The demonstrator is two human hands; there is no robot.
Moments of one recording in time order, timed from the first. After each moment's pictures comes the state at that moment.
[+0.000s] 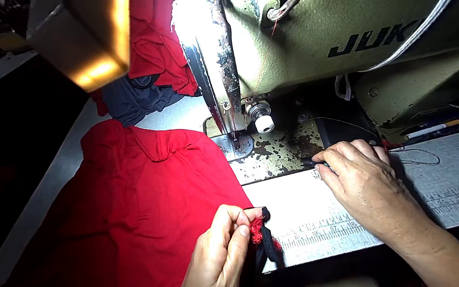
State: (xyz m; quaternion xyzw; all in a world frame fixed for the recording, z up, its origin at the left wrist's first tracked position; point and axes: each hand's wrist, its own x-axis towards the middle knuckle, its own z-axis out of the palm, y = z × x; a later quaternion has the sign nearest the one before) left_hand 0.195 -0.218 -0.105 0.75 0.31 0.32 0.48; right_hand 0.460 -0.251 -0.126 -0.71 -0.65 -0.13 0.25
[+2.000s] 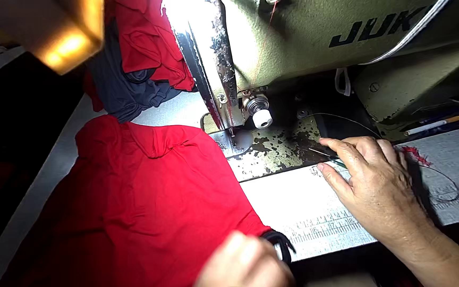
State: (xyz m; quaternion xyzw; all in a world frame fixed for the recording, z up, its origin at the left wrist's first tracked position) left_hand 0.196 -0.255 -0.076 0.91 0.23 0.20 0.28; right_hand 0.459 -0.266 -0.128 -0.74 -0.60 -0.12 0.29
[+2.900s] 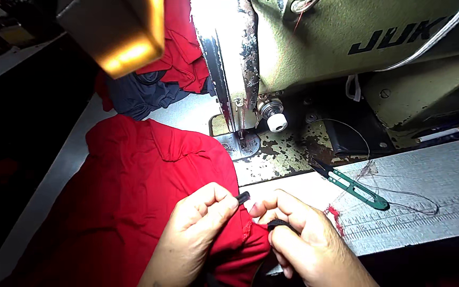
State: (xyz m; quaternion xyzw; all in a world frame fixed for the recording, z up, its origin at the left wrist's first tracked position) left_hand 0.182 -0.179 -0.088 0.66 0.34 0.36 0.56; right_hand 0.348 -0.268 -0.094 -0.53 -0.45 0.47 0.55
